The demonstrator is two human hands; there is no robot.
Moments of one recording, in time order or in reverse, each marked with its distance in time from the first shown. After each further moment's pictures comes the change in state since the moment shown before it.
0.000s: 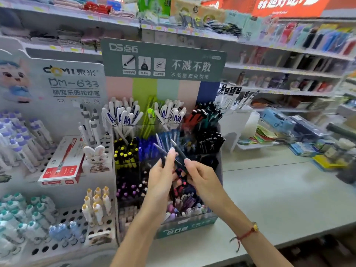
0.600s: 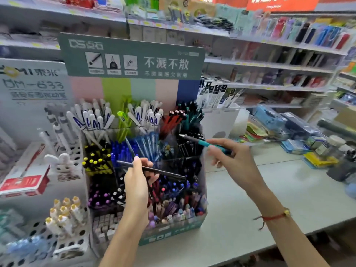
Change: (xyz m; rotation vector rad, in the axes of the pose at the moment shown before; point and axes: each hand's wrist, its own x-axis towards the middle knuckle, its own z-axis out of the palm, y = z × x) left_hand 0.019 -0.012 0.027 -0.151 0.284 0.021; right_hand 0.020 0.000 -0.120 -0.015 0.216 -0.002
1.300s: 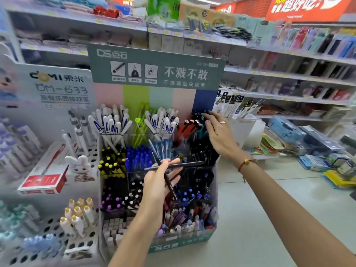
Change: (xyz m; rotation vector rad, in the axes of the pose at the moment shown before) left_hand -0.005 0.016 0.008 -0.076 -0.182 -0.145; right_hand 0.133 0.034 0.043 -0.580 -0.047 -0.229
